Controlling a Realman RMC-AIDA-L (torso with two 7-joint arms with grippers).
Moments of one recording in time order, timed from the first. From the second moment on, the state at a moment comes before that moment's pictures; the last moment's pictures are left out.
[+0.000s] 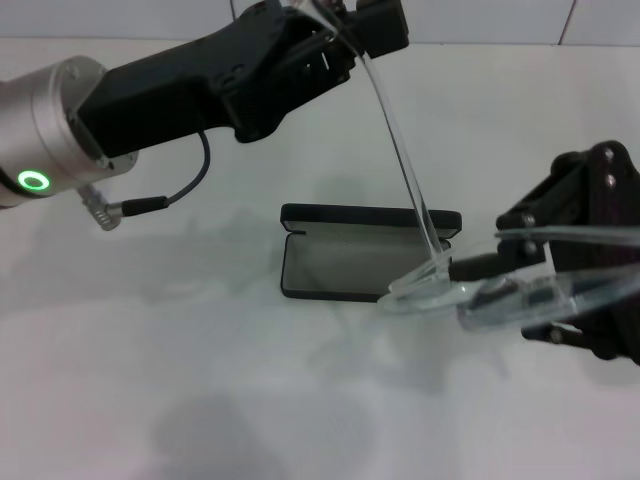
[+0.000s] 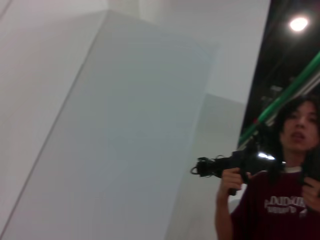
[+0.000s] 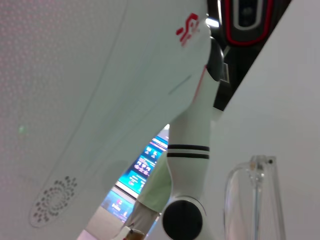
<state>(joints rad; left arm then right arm) -0.55 -2.09 1.14 0.71 1.14 1.84 -1.59 0.56 2.02 -1.17 -0.87 -1.33 -2.09 0.81</state>
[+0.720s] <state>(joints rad) -0.55 -2.09 1.21 0.72 1.15 1.94 -1.57 0.57 2.02 -1.17 -0.81 -1.33 -2.04 0.78</state>
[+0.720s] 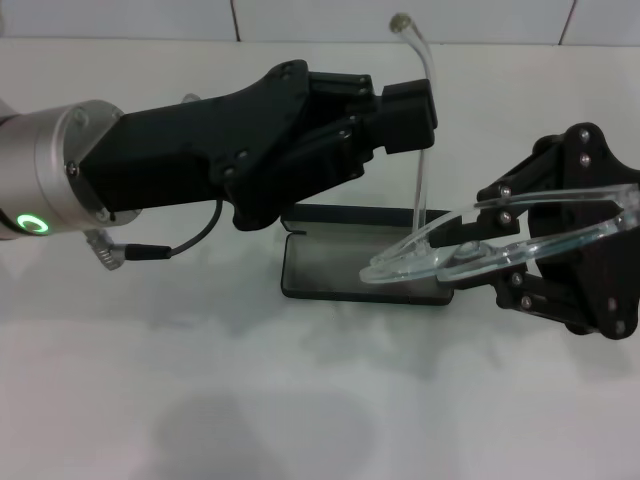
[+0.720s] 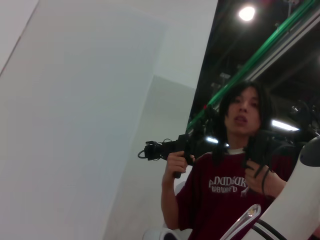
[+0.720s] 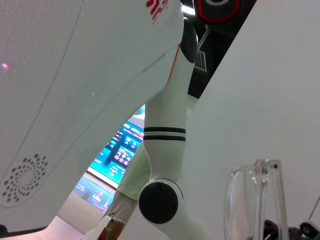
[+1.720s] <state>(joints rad) -0.53 -2.09 1.25 0.70 1.10 1.85 -1.44 0.63 2.02 -1.22 -0.72 -1.33 -2.00 0.78</state>
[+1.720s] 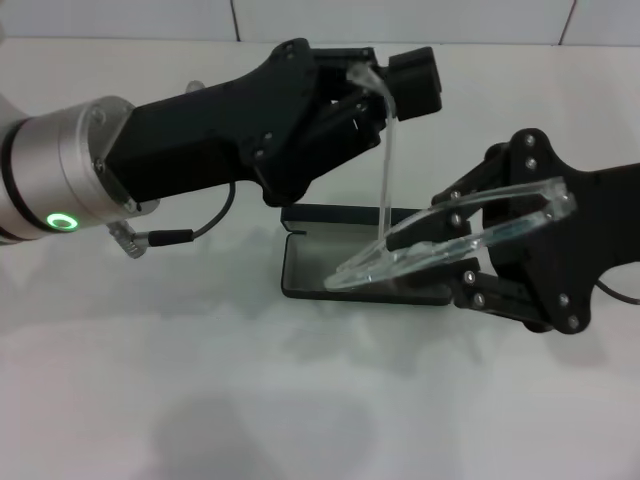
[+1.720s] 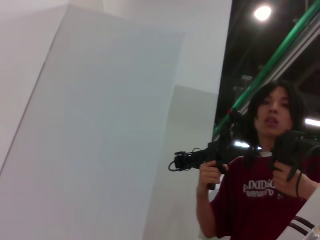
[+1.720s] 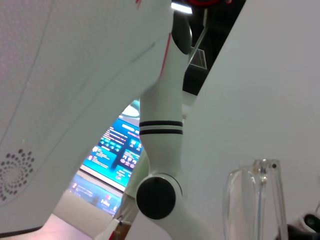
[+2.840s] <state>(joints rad) -0.54 -2.09 1.29 0.70 1.09 1.88 -1.43 0.62 2.02 -1.21 -0.71 -1.33 -1.93 0.77</state>
